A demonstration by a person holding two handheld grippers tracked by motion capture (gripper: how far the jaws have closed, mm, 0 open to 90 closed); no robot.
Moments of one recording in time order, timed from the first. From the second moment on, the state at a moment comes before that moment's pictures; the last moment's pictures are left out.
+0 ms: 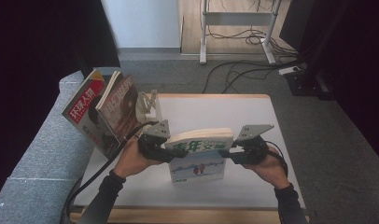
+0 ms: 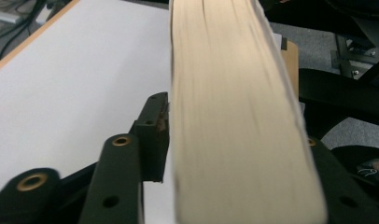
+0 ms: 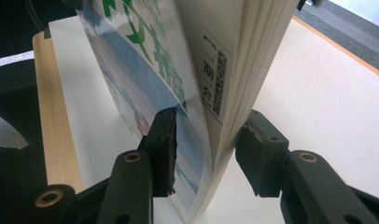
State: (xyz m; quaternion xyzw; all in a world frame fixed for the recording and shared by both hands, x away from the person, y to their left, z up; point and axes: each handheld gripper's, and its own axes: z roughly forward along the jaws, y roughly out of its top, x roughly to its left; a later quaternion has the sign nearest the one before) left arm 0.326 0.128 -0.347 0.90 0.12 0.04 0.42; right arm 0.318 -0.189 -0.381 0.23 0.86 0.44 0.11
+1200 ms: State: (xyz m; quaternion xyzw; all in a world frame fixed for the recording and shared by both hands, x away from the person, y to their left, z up) left arm 0.329 0.127 -0.348 0.90 0.13 0.04 0.42; right arm 0.306 -0.274 -0.481 0.42 0.79 0.40 0.20
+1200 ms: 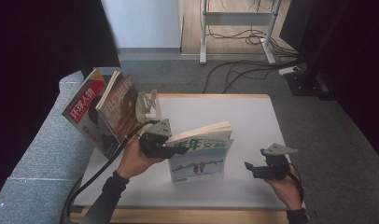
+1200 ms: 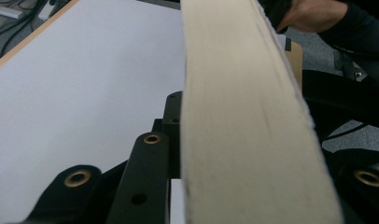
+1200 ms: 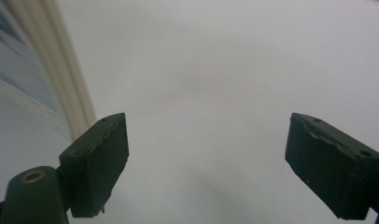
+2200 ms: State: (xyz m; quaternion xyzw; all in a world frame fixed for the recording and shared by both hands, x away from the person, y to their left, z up) left arm 0.337 0.140 -0.337 0.89 0.18 0.05 0.42; right arm 0.304 -0.286 -0.538 0.49 0.78 0.33 0.21
